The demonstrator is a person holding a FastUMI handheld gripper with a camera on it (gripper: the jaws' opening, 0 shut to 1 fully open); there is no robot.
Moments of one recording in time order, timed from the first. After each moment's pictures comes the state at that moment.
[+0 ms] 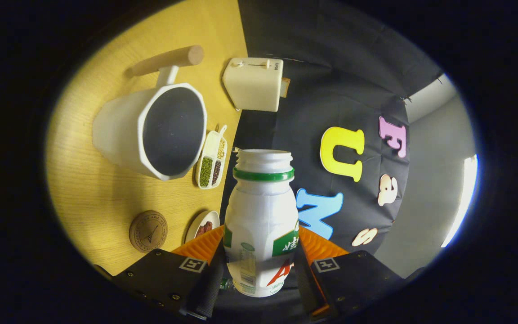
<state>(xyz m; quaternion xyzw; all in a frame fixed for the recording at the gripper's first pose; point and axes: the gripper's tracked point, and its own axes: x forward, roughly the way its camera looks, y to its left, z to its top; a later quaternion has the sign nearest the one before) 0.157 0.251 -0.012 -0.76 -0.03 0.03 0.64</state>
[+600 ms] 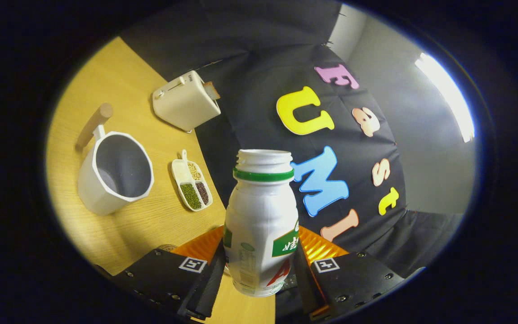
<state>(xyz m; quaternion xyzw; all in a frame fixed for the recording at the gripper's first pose) 0.152 0.213 -0.002 -0.53 -0.03 0.01 0.85</state>
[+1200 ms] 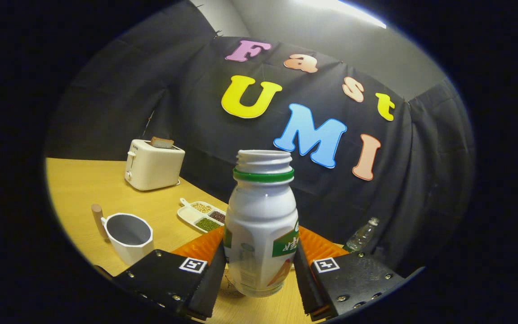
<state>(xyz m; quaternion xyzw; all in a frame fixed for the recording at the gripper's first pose) 0.153 0.188 -0.001 -0.21 0.01 0.07 0.98</state>
